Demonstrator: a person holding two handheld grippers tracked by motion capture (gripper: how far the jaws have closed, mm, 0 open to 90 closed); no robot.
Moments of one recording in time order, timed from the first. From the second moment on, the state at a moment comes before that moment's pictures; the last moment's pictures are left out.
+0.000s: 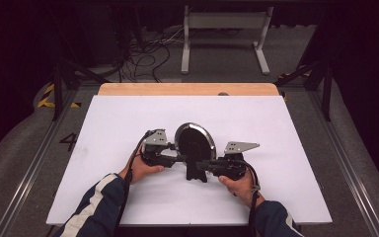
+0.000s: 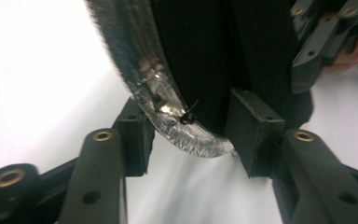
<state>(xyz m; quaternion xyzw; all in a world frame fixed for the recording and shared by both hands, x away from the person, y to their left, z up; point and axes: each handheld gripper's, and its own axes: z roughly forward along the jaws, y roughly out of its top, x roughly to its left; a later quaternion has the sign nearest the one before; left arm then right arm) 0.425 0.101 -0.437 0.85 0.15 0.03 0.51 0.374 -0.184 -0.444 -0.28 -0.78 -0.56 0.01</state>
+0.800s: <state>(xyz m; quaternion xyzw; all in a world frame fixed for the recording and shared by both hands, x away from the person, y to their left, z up) 0.408 0.096 -0.423 0.85 0.14 0.17 0.47 0.374 -0.186 -0.442 -0.32 -0.79 -0.53 -0.04</state>
